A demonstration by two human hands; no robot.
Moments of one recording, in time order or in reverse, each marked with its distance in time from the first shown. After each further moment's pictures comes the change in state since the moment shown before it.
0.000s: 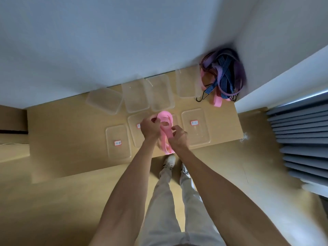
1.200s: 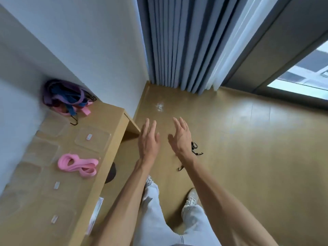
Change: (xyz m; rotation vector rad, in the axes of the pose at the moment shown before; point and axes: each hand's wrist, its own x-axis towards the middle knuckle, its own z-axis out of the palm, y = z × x) left_hand -0.334 -0.047 0.136 0.595 -0.682 1.301; right_hand -0.279 0.266 -0.121 0.177 0.877 0.312
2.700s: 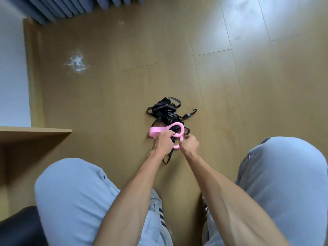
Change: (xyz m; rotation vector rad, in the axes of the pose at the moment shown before) left_hand 0.026 -0.262 0.781 0.171 -0.784 0.191; right_hand 0.099 0.641 0.521 0.542 0.046 1.154
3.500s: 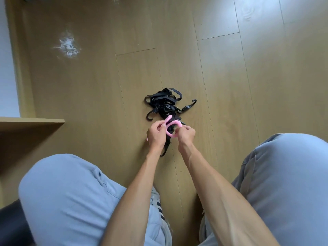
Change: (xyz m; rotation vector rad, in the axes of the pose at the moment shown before) left_hand 0.006 -0.019 0.023 -0.613 0.357 -0.284; right_hand 0.017 -0.007 0.023 0.568 -0.008 0.153
